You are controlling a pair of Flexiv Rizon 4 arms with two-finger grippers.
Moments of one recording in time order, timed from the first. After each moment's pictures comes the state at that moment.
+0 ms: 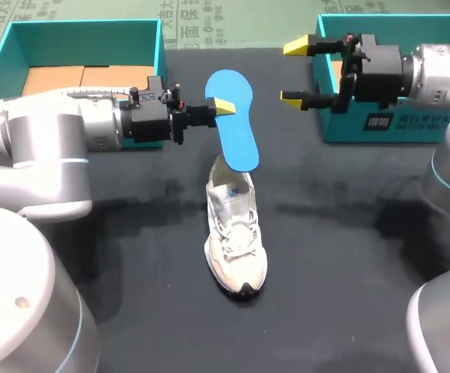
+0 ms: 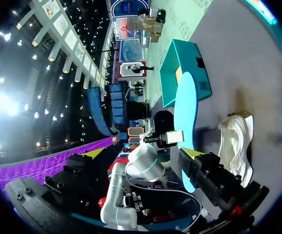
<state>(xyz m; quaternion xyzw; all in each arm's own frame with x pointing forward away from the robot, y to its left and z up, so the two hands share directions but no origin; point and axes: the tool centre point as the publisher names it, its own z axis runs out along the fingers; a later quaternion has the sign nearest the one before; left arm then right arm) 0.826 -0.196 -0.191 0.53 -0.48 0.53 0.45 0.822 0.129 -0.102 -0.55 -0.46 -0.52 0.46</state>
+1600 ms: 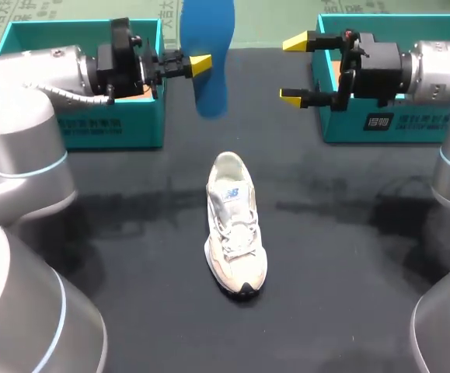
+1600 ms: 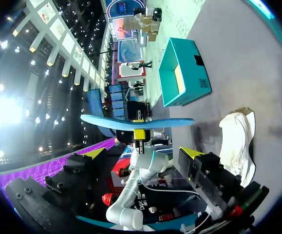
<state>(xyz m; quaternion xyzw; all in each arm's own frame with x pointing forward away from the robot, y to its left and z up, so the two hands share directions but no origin) 0.862 -0.157 -0.113 0.06 -0.69 0.72 -0.05 0.829 0.129 -0.101 -0.56 -0.45 -0.51 0.47</state>
